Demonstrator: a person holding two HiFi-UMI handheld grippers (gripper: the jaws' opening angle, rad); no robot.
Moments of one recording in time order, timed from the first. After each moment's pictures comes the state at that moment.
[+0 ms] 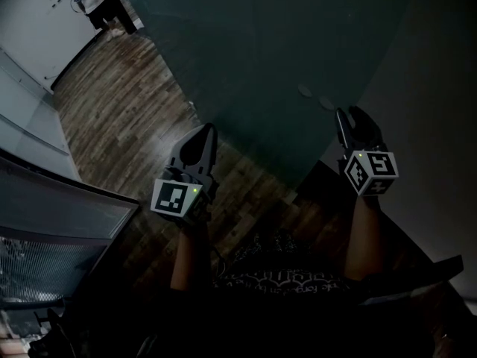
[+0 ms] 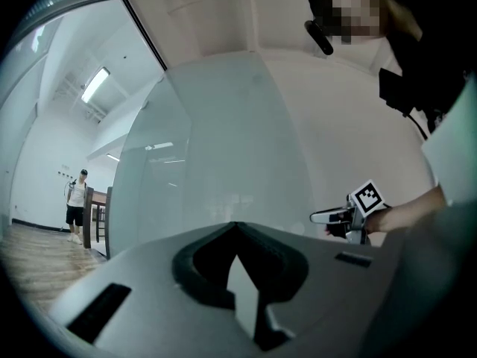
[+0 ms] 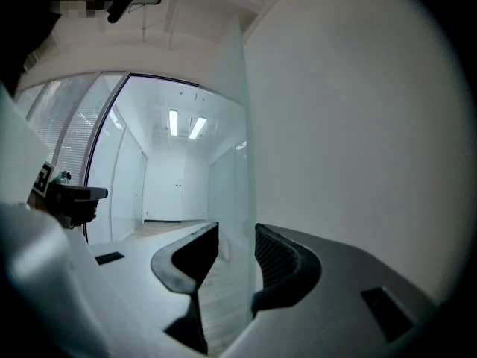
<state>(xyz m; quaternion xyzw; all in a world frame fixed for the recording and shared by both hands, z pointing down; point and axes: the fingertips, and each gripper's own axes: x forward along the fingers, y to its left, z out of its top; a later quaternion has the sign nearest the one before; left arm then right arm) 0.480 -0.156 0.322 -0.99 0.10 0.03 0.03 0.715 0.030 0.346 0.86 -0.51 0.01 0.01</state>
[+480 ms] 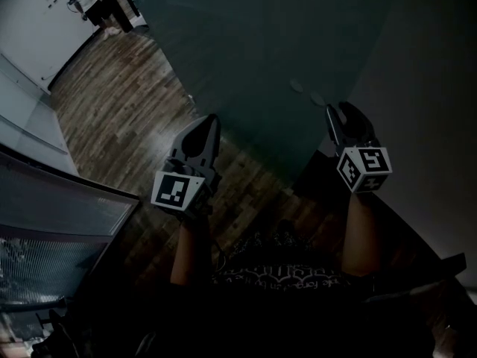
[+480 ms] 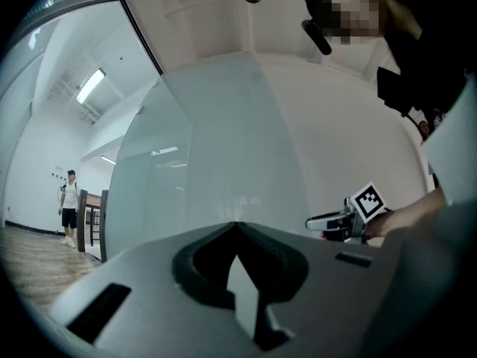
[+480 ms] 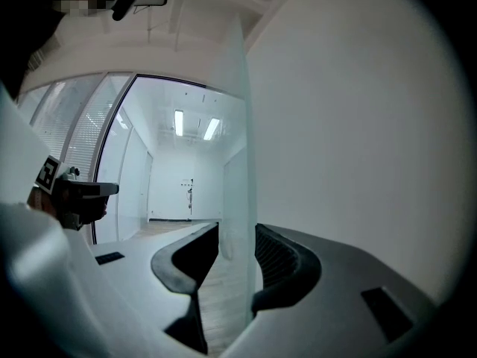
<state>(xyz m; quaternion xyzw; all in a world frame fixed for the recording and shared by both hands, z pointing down) 0.456 -0.136 0.308 -1.00 0.07 0.04 0.04 0.660 0.030 0.344 0.85 -0.52 0.01 0.01</state>
